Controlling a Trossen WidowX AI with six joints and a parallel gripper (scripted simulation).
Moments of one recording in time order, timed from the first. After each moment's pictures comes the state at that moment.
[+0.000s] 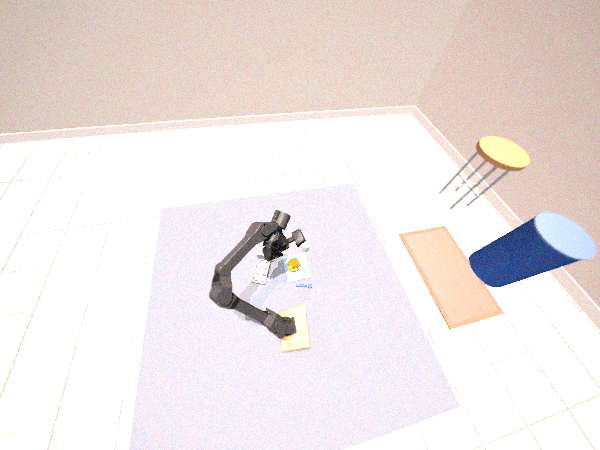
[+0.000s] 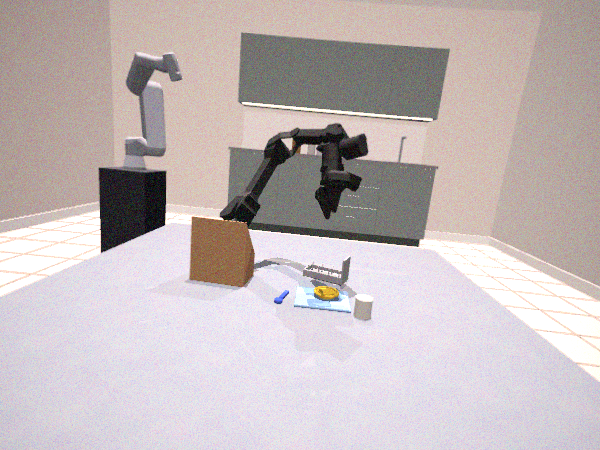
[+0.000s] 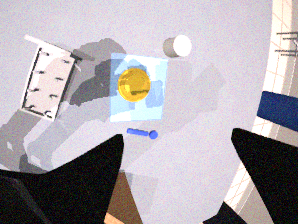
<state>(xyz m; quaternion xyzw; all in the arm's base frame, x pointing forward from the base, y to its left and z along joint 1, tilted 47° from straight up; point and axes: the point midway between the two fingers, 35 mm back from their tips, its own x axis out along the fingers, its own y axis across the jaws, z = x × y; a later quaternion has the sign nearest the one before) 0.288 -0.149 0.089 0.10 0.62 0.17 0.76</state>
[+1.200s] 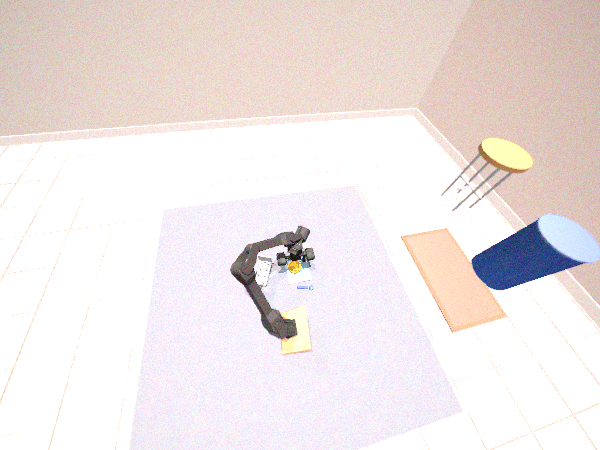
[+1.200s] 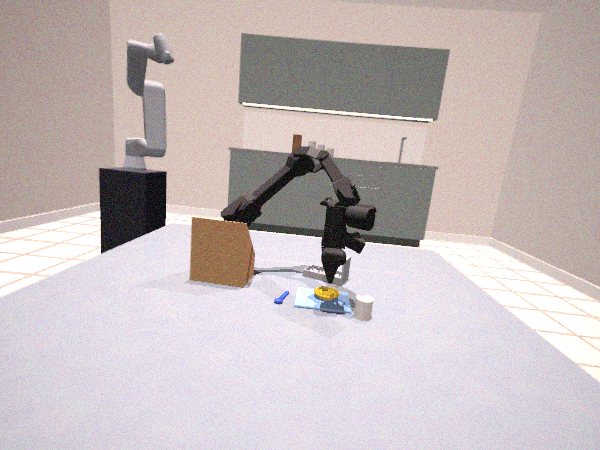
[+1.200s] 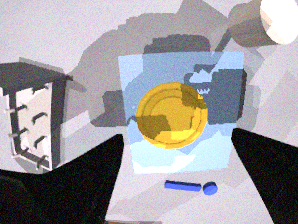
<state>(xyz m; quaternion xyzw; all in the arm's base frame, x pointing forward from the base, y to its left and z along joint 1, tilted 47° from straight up) 0.321 -0.055 -0.051 0.28 0.62 0.27 0.69</state>
